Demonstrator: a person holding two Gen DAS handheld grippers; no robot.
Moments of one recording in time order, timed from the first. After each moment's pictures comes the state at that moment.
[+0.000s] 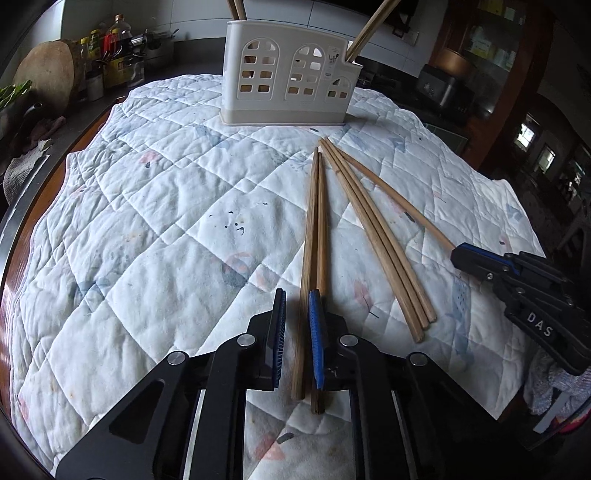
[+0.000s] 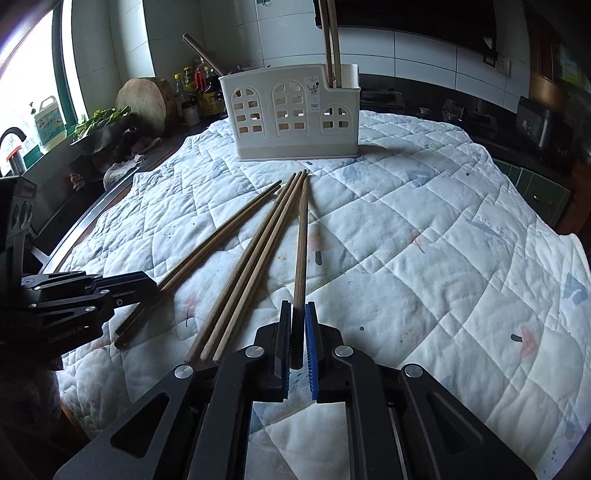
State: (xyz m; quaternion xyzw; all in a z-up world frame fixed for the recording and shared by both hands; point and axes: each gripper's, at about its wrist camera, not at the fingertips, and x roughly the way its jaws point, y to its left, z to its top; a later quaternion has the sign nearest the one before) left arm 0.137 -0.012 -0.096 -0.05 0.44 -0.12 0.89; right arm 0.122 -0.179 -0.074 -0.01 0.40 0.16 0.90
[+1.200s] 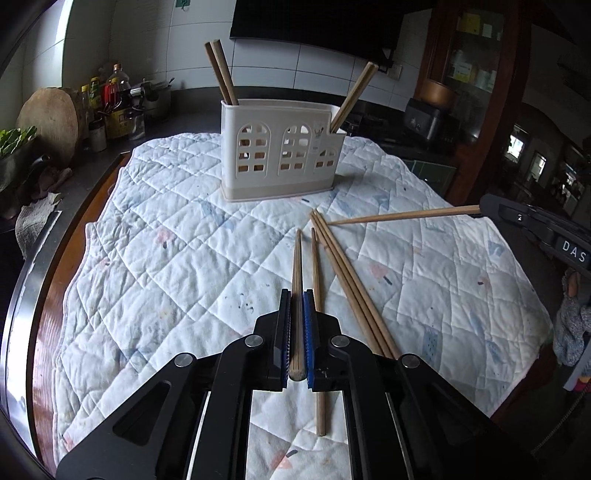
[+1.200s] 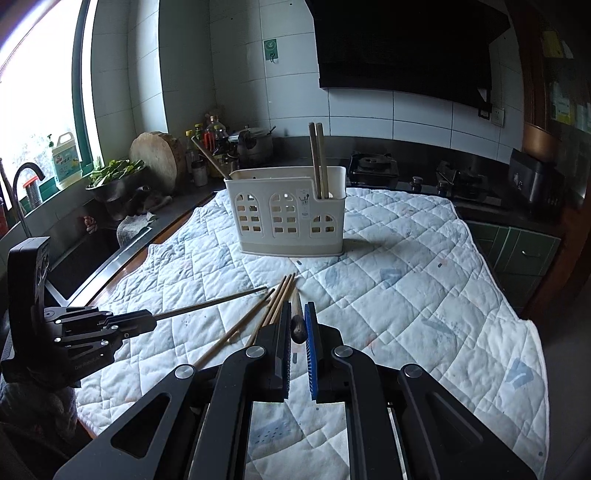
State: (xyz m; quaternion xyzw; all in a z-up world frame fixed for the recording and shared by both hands) left arm 0.134 -0.006 -0.029 -0.03 0.36 -0.13 0.92; right arm 0.135 -0.204 0.027 -0.02 0.31 0.17 0.94
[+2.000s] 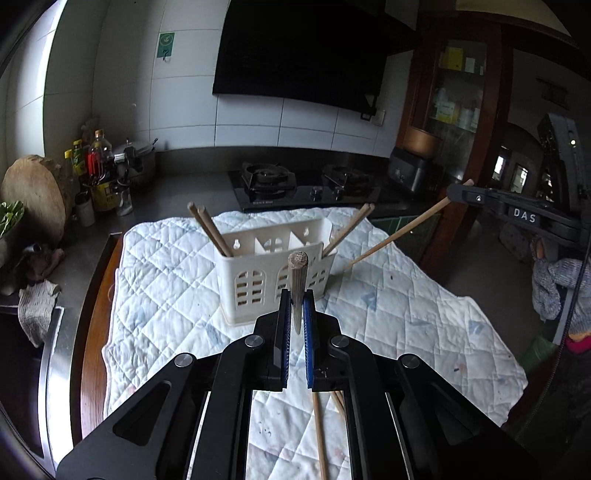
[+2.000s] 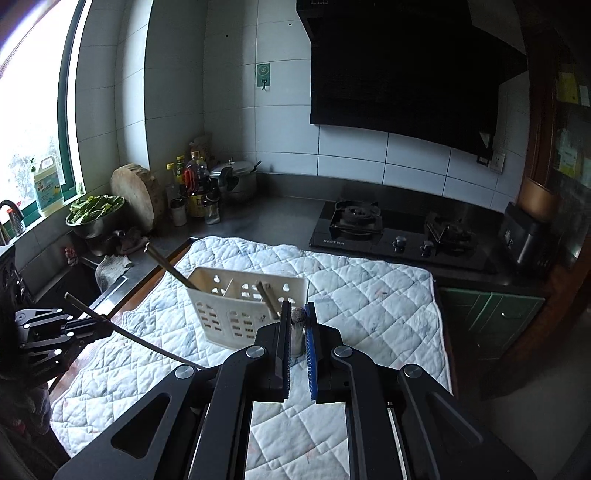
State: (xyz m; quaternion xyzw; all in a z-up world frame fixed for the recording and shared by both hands) left arm 0.205 0.005 0.100 -0.03 0.28 -0.17 0.95; right arm 0.247 -0.218 0.156 -0.05 0.27 0.15 0.95
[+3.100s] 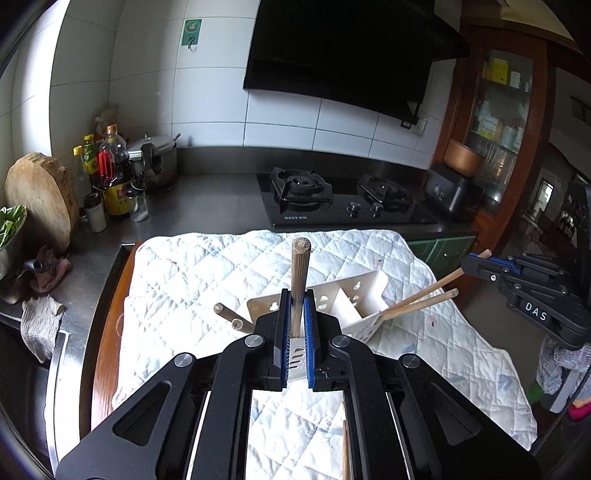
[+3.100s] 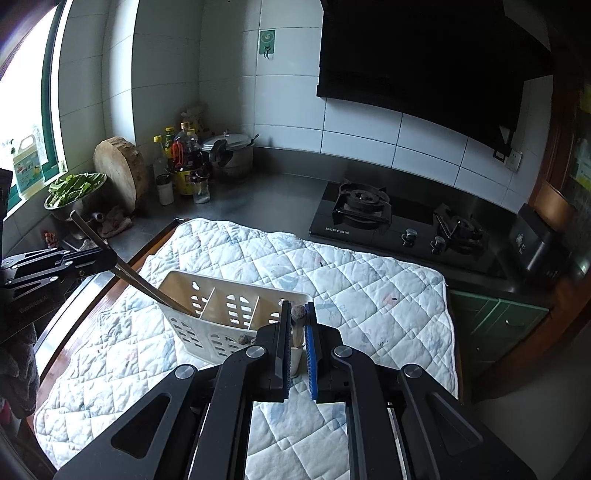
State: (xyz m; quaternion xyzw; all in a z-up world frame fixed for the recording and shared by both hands) left arm 0.319 0.018 0.110 -0.05 0.31 -0.11 0.94; right arm 0.333 -0.178 0.125 -0.08 0.33 0.14 0.93
